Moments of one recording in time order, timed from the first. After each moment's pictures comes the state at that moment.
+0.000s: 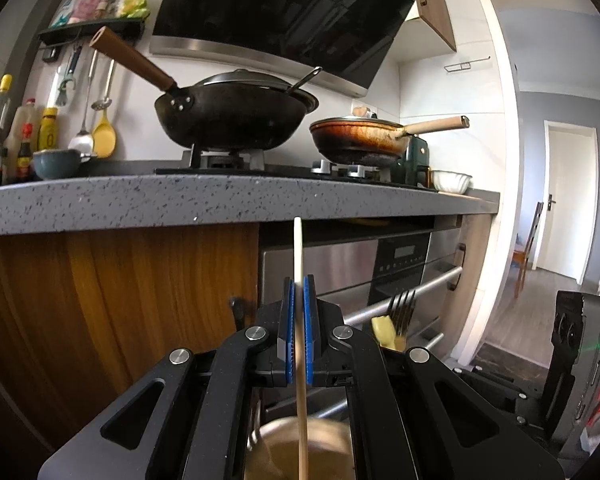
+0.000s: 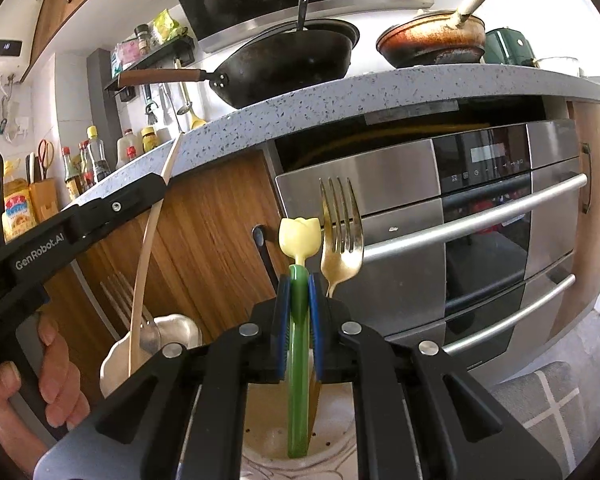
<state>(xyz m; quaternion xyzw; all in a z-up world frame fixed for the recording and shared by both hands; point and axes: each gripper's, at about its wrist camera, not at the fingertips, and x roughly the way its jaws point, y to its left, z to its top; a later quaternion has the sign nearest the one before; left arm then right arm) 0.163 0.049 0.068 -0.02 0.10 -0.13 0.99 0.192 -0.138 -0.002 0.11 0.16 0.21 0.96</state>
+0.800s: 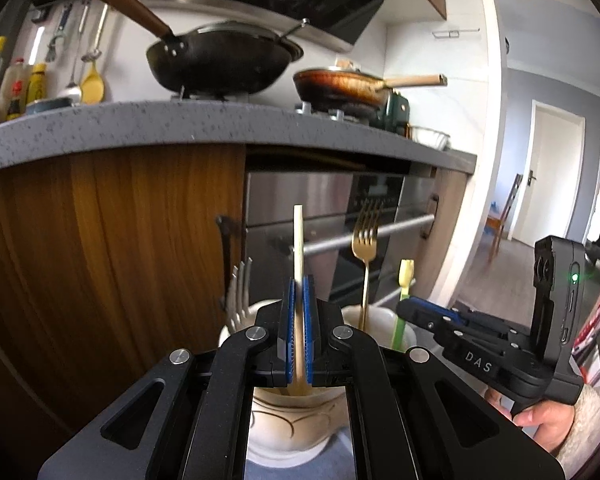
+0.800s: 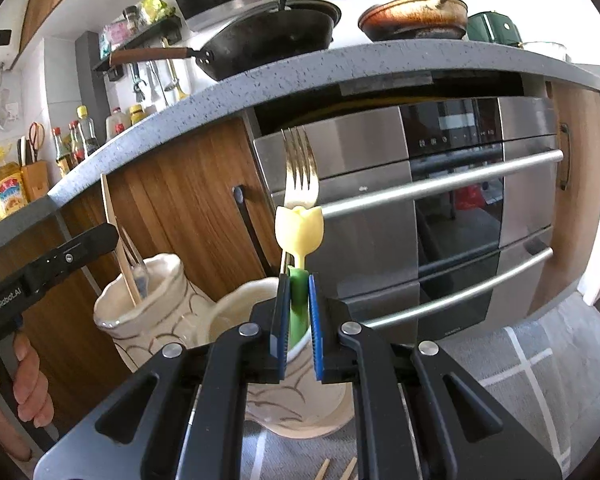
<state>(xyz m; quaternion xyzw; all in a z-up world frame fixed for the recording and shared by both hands) 0.125 0.058 0.038 -0.02 0.19 -0.17 0.97 0.166 -0.158 -0.017 0.10 0.22 0.19 0.95</state>
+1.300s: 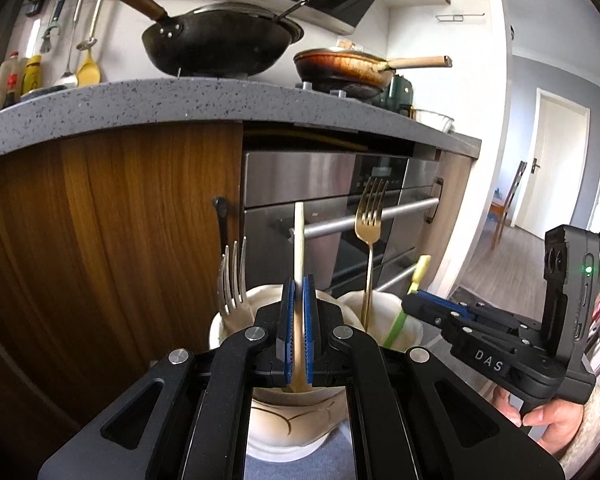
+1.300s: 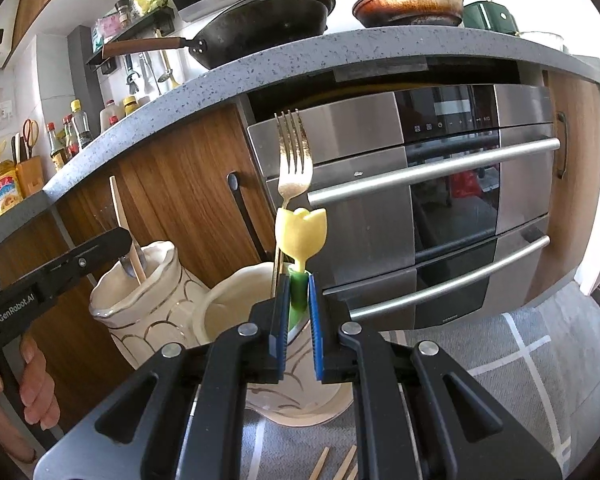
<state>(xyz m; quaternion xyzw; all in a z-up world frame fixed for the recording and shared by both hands) 0.134 0.051 0.029 -0.01 0.22 -0.17 0.96 0.165 -0.161 -0.022 0.11 0.24 0.18 0.95</state>
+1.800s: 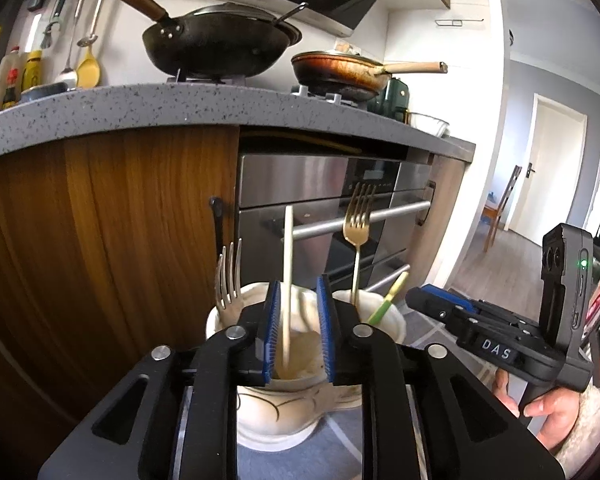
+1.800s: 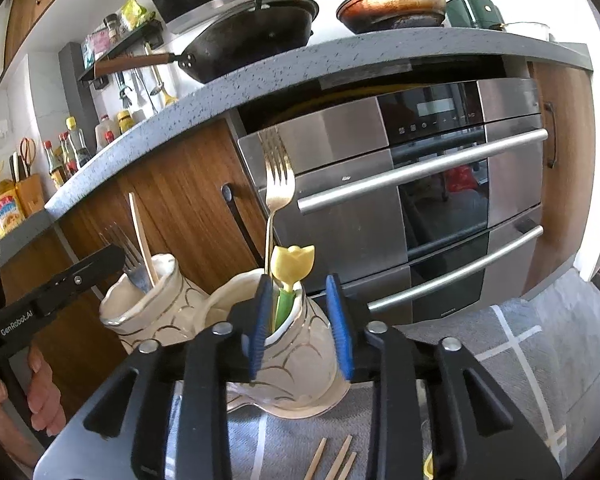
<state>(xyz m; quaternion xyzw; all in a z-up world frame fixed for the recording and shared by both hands) 0.120 0.055 0.040 -0.03 0.22 -0.18 0.96 0.151 -0.180 -0.009 0.13 0.23 0.18 0.95</state>
